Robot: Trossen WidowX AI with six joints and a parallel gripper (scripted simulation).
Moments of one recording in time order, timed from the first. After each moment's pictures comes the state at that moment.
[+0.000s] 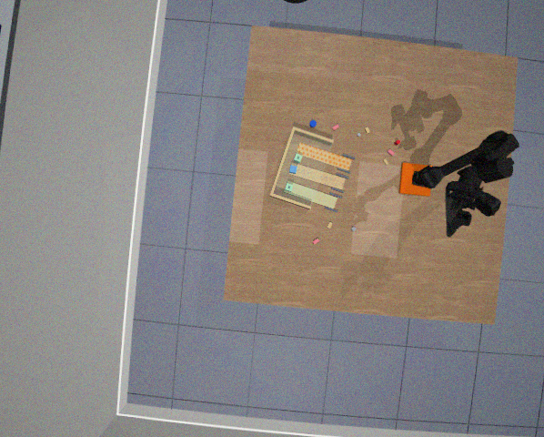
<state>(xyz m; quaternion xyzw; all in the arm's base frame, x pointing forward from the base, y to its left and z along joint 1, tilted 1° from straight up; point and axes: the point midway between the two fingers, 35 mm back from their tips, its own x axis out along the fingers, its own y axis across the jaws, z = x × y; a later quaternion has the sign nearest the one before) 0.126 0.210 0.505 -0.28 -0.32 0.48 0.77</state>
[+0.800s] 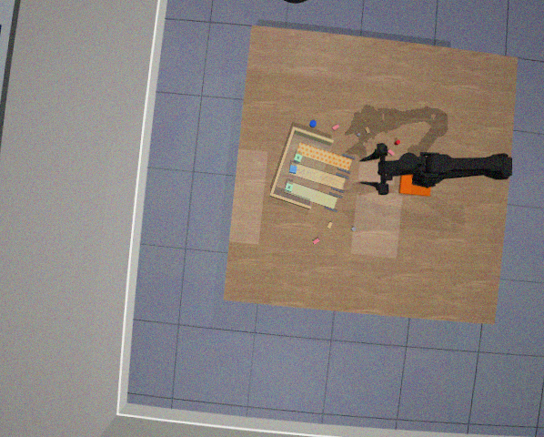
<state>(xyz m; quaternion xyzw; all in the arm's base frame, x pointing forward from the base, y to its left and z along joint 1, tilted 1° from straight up) 0.306 0.062 0.227 -0.04 0.27 0.11 0.96</state>
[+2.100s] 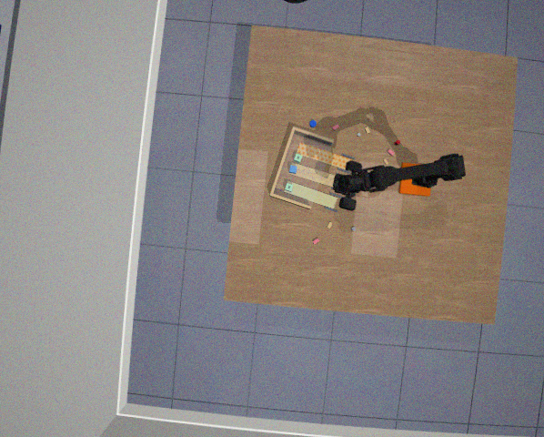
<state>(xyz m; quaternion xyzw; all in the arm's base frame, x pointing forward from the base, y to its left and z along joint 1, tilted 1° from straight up) 0.374 0.134 0.167 0.05 0.58 0.04 0.81</state>
